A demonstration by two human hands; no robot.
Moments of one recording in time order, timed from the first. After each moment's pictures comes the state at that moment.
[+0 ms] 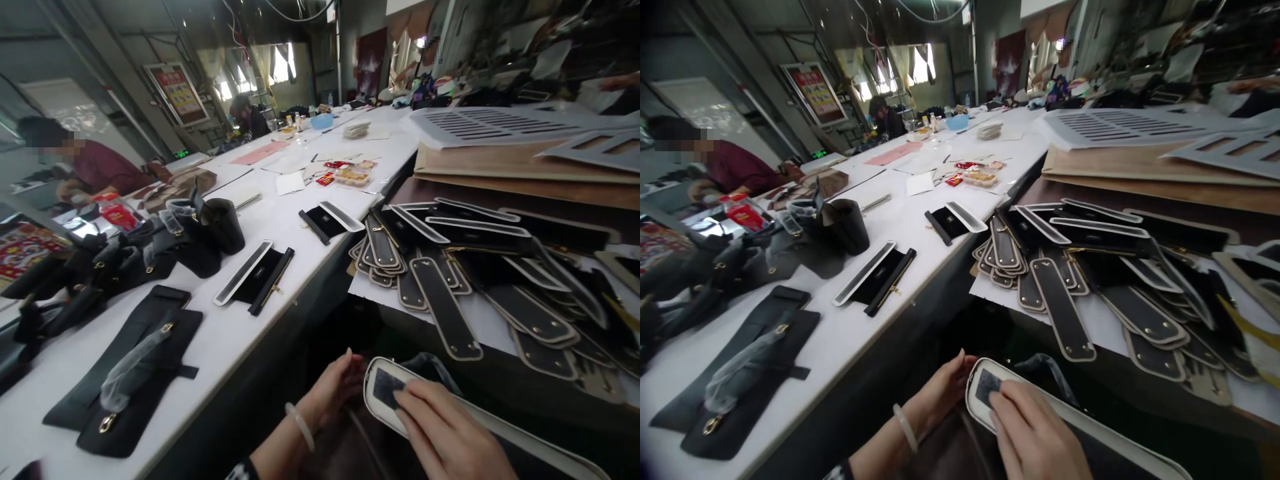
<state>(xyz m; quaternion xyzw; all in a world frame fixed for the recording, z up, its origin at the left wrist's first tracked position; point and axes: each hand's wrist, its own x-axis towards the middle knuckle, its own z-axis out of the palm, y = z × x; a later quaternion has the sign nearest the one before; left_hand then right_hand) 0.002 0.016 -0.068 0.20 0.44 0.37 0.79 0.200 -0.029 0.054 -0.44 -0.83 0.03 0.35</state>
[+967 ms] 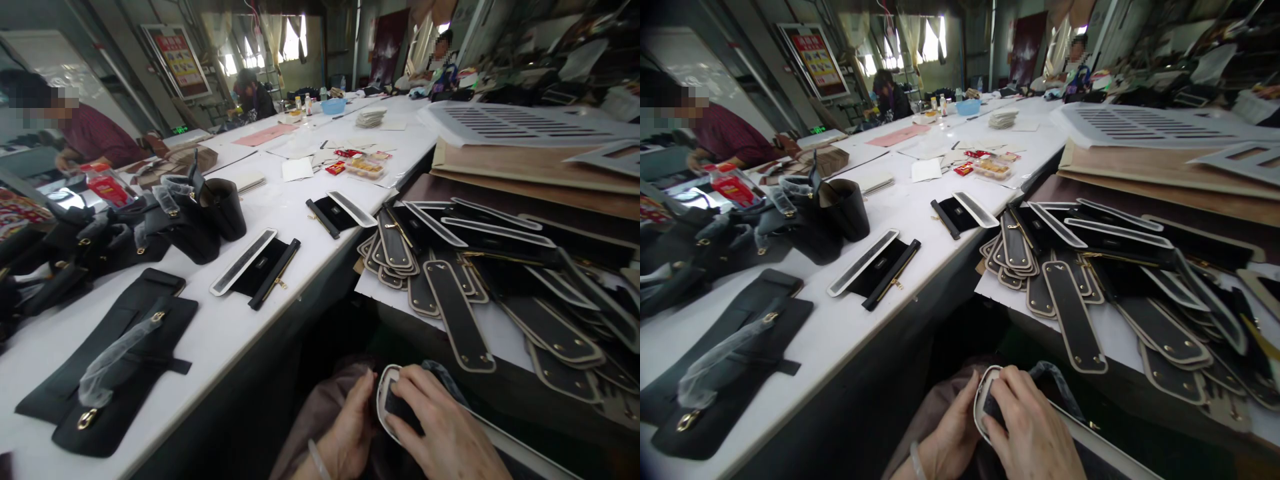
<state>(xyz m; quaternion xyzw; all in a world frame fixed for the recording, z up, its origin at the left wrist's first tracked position) 0.043 -0.017 -0.049 0.02 0.37 0.42 0.83 0.175 -0.001 0.040 -0.50 -0.83 0.18 0.16</state>
